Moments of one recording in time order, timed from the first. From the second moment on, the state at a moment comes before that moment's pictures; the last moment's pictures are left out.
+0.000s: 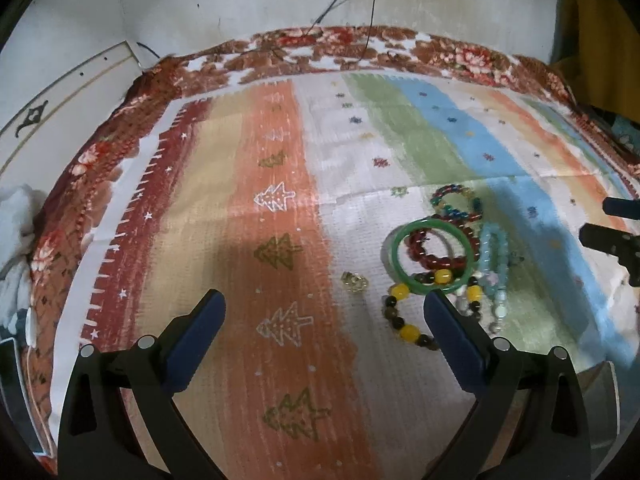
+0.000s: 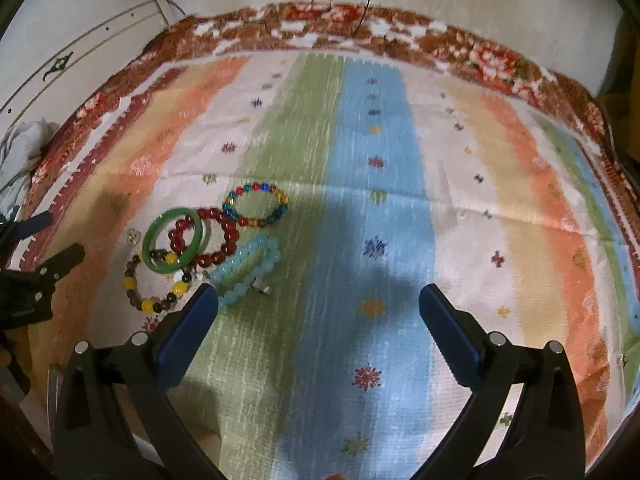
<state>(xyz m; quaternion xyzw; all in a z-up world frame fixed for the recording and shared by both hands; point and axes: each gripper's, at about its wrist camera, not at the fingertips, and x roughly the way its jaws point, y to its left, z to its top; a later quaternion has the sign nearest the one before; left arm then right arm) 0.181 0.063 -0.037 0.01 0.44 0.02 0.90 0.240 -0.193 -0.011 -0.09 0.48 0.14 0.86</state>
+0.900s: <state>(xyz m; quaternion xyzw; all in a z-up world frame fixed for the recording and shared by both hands) 0.239 0.077 -0.086 0.00 0.53 0.01 0.85 0.286 -0.170 -0.070 -0.07 0.59 0.18 0.78</state>
